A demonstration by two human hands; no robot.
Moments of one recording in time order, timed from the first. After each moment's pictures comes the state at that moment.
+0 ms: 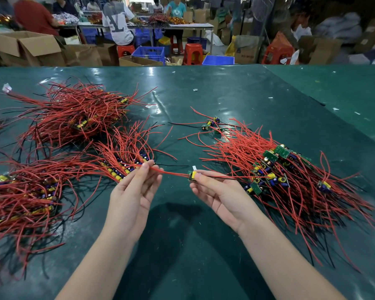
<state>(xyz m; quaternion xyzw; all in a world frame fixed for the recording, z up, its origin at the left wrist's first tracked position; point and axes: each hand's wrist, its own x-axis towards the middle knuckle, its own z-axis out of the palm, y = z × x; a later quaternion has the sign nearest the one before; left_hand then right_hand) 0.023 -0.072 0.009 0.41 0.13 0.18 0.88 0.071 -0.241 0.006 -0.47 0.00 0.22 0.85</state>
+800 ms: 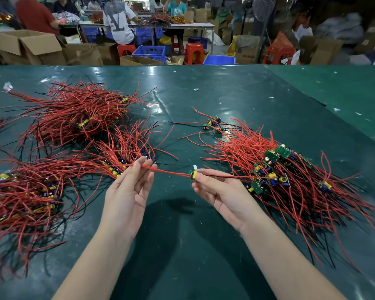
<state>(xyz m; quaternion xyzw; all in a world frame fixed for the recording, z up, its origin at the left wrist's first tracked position) 0.027 -0.062 0.006 0.39 0.16 0.19 0.88 0.072 -0.243 0.003 -0.48 -0.01 0.21 0.85</state>
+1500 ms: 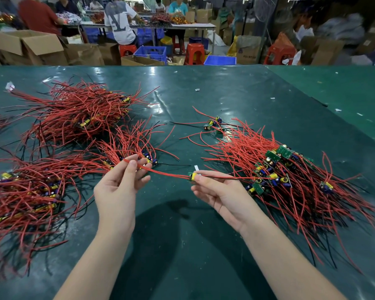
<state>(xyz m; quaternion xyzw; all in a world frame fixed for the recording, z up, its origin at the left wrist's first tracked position) 0.025 -0.058 0.007 0.52 0.15 0.31 0.78 0.069 -0.241 0.006 -0.51 -0.02 0.22 0.83</state>
